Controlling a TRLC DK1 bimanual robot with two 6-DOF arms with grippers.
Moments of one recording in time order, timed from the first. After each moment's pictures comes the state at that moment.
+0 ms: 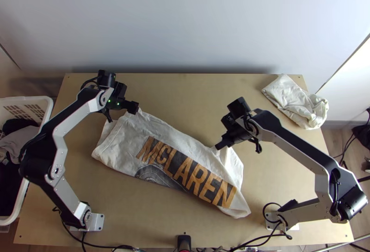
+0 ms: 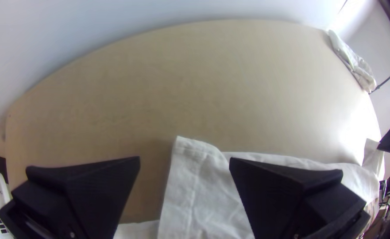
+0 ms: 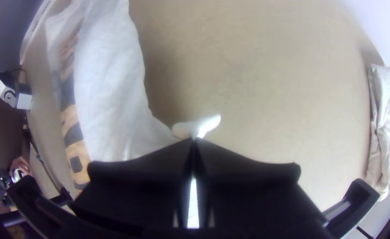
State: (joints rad) left arm -0.13 1.86 1.42 -0.54 0.13 0.16; right arm 0.54 1.56 1.16 -0.84 -0.15 -0.03
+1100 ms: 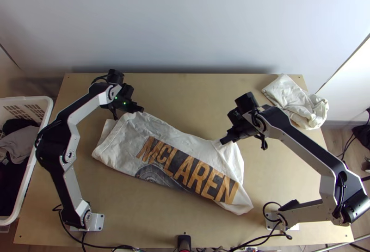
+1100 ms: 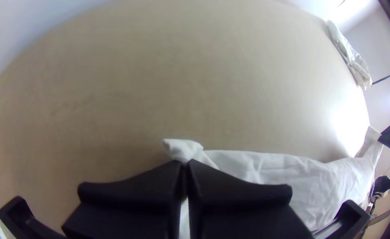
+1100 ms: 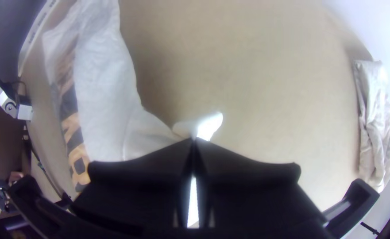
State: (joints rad) left arm -0.15 2.02 1.58 -0.69 0.21 0.15; right arm 0.48 1.53 1.20 -0.87 -0.14 -0.04
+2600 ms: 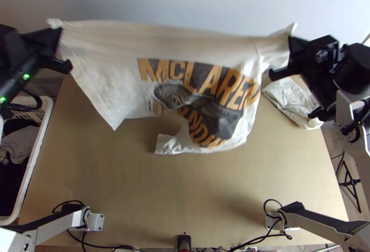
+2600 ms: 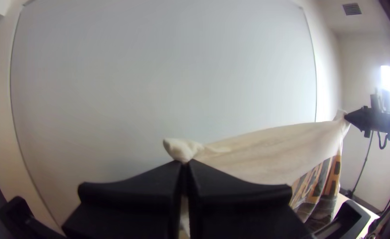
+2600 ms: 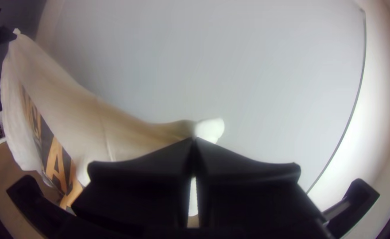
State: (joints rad) left arm -0.02 1.24 1.91 -0.61 0.16 0.12; right arm 0.34 1.24 1.71 -0.46 0.20 -0.29
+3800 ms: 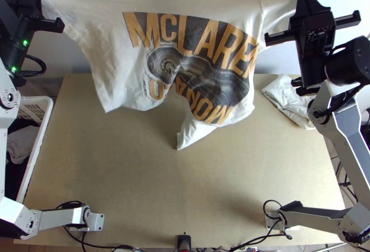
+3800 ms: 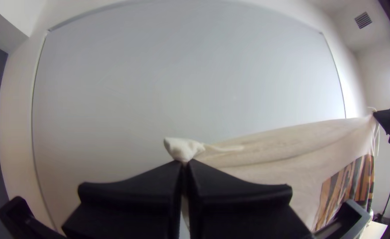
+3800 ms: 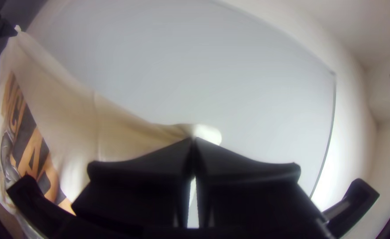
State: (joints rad) left arm 0.05 1.39 1.92 -0.17 0.07 0.10; right arm 0.37 1.37 1.71 0.14 0.28 -0.57
